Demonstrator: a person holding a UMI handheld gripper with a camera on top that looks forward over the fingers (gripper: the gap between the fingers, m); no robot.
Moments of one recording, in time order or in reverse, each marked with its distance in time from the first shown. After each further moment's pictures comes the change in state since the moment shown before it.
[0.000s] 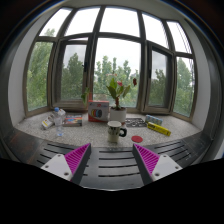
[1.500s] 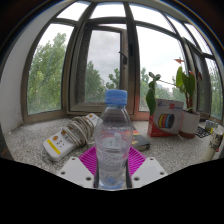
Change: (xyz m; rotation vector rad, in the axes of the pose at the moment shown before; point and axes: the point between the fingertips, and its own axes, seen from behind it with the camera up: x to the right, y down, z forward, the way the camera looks) arm -0.416 -0.010 0.424 0.127 -0.166 -0.003
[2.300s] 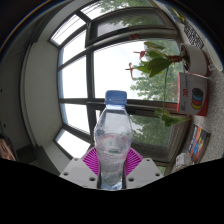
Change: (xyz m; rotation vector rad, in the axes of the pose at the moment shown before) arm 0.165 -0.300 -0.162 0.438 -0.741 1.431
